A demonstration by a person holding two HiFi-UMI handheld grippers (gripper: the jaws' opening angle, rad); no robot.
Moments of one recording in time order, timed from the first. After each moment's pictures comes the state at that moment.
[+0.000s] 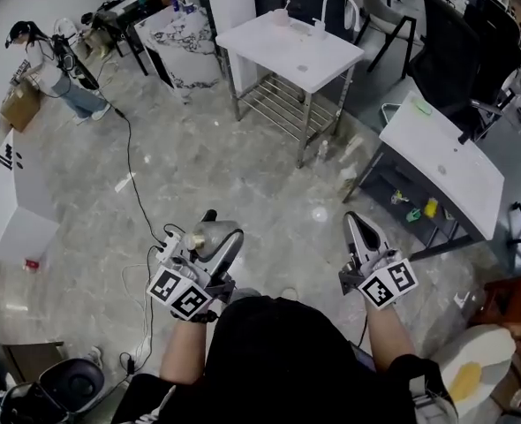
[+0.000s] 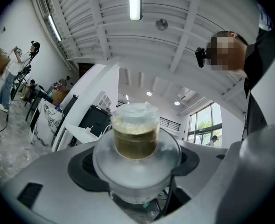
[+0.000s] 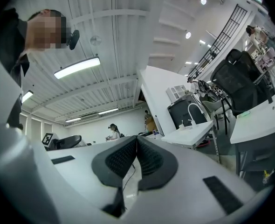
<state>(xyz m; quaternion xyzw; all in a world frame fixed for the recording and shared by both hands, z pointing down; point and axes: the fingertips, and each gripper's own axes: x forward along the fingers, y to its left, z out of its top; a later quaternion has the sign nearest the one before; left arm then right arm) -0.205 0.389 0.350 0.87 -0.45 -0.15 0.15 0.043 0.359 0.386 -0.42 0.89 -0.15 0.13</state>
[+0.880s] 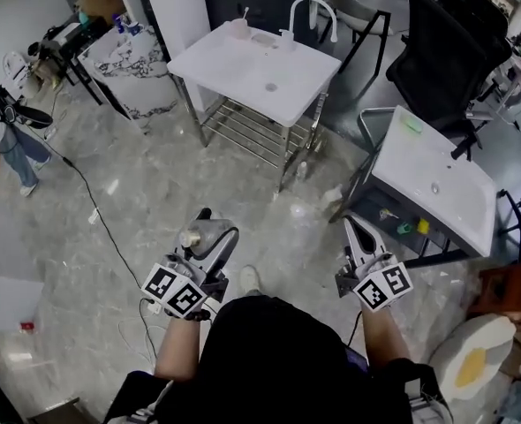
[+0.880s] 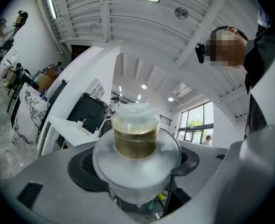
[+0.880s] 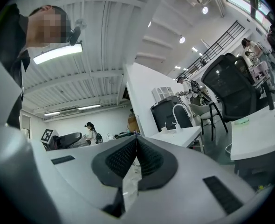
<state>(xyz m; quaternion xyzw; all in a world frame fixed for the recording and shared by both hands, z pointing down) -0.213 0.127 0.380 0.90 -0.37 -0.13 0.18 0.042 0.153 0.411 -0.51 0.84 -0.14 0.11</state>
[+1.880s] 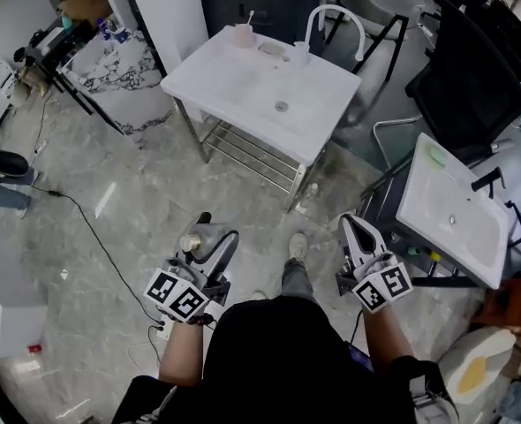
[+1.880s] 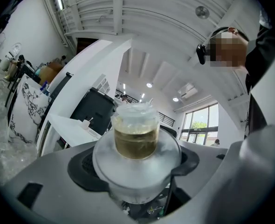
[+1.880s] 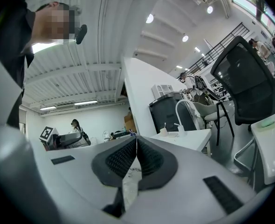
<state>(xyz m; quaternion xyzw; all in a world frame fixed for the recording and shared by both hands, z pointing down) -0.257 -0.065 0.418 0.89 -0.38 -0.12 0.21 -0.008 -0.037 0.432 -0.52 0.84 -0.13 0.09</state>
